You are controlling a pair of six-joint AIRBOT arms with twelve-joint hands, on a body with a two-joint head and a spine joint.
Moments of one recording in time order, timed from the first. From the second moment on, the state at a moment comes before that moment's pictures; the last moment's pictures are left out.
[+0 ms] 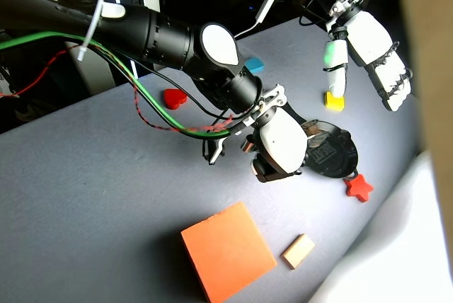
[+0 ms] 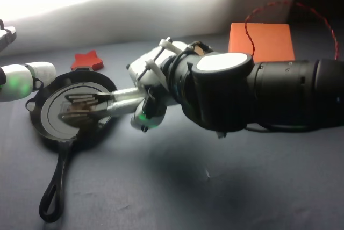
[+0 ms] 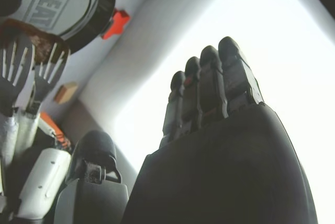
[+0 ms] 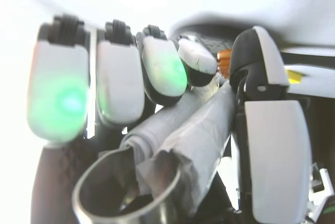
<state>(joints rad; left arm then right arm) 0.52 -0.70 0.77 -1.32 -0.84 1.91 -0.20 -1.70 1.38 -1.29 -0.60 0.29</state>
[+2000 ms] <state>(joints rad) 0.51 -0.70 0.76 -1.32 -0.84 1.93 -0.19 -1.68 1.34 -1.40 -0.59 0.29</state>
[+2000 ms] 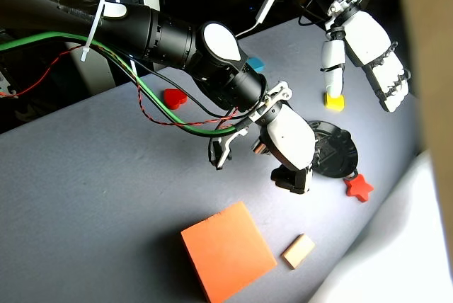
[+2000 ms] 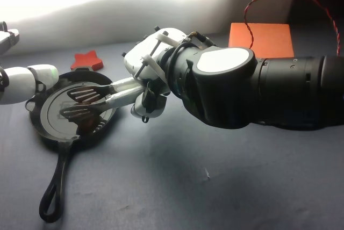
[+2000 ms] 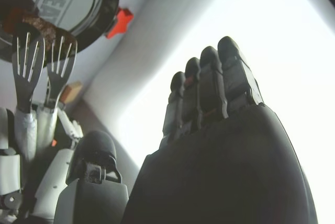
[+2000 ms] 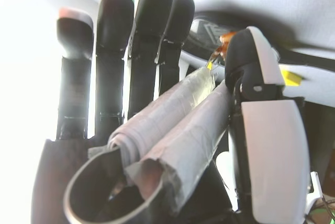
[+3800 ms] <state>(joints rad) 0.50 -0.70 0.64 -1.32 -0.85 1.98 -0.49 -1.24 0.81 -2.02 -0.75 0.64</state>
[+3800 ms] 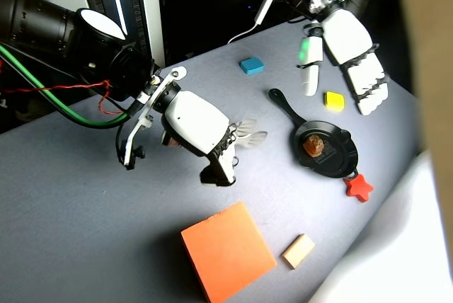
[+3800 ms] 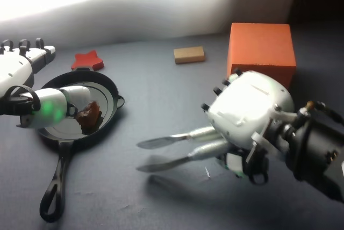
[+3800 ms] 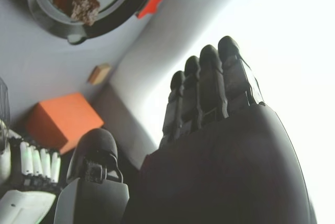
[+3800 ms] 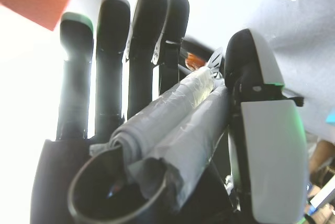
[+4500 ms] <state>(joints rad) 0.48 -0.71 0.61 -1.32 -0.85 1.99 -0.58 -1.18 0.79 -2.03 -0.79 0.63</state>
